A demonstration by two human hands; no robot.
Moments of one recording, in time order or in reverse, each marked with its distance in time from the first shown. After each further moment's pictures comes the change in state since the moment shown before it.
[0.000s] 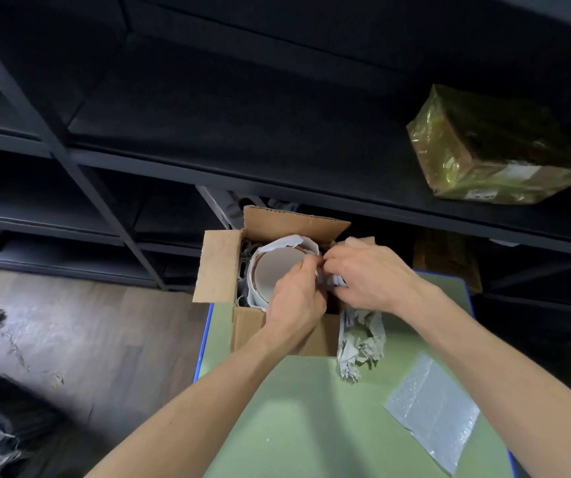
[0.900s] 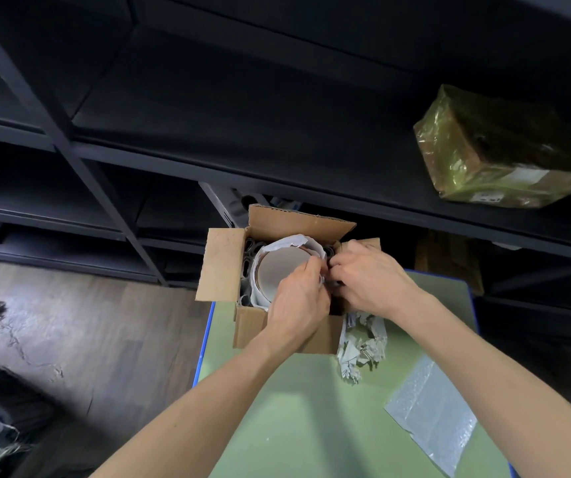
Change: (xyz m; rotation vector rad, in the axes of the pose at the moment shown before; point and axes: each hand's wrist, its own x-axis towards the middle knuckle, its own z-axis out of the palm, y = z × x) left_hand -0.002 0.000 -0.002 0.006 0.038 0.031; right_hand 0.007 0.001 0.025 -0.064 0.096 -0.032
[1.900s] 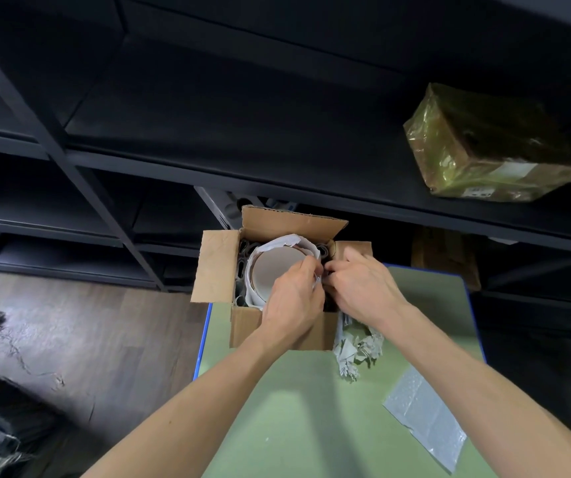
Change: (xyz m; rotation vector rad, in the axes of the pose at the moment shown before) left_hand 0.001 0.001 -0.001 0.029 -0.016 0.029; right_hand -0.008 -0.012 0.023 -0.008 0.066 0.136
